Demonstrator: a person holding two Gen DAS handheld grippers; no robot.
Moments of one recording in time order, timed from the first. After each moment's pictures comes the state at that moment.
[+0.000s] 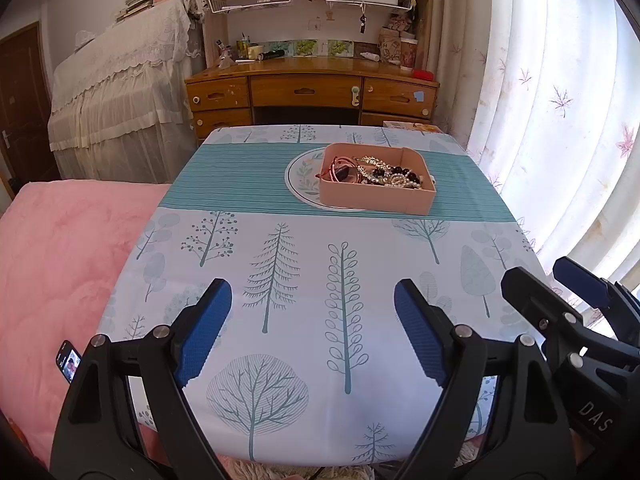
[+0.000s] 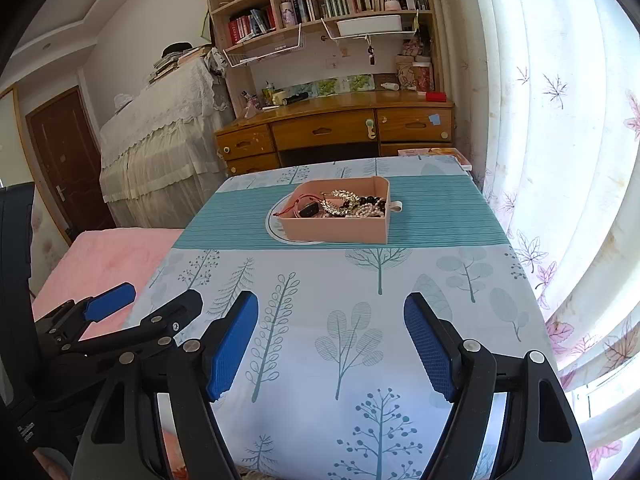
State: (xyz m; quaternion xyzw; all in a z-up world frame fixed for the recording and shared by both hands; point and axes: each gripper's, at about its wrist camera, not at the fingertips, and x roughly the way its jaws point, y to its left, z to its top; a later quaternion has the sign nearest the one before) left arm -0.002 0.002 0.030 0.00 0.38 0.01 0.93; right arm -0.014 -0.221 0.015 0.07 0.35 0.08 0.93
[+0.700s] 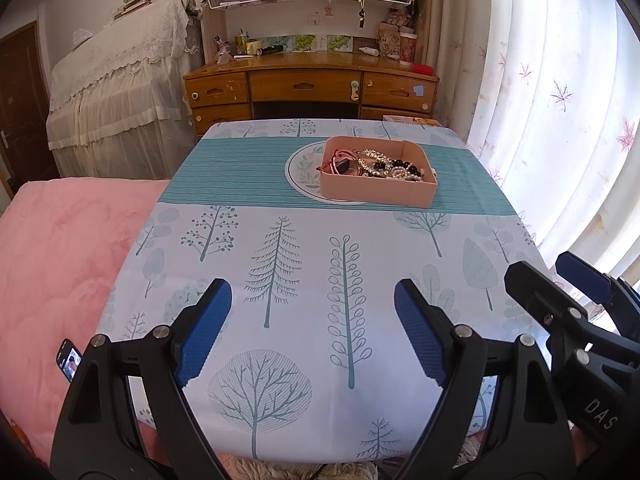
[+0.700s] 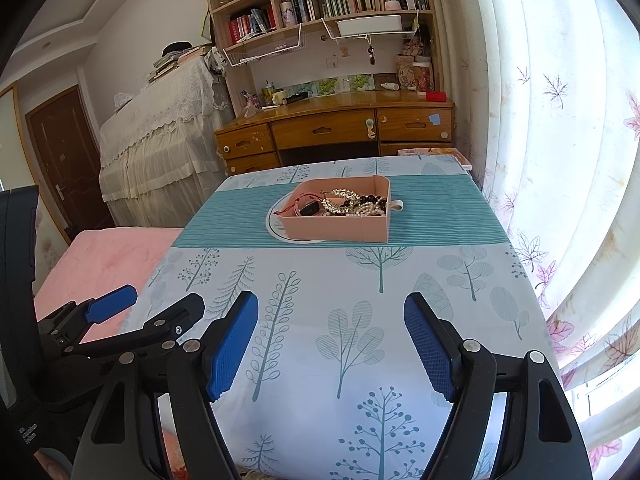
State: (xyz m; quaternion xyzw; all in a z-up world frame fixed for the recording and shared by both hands) left arm -0.001 0.006 0.021 0.00 0.38 0.01 0.92; right arm -0.013 -0.221 0.015 0.07 0.35 0.08 0.93
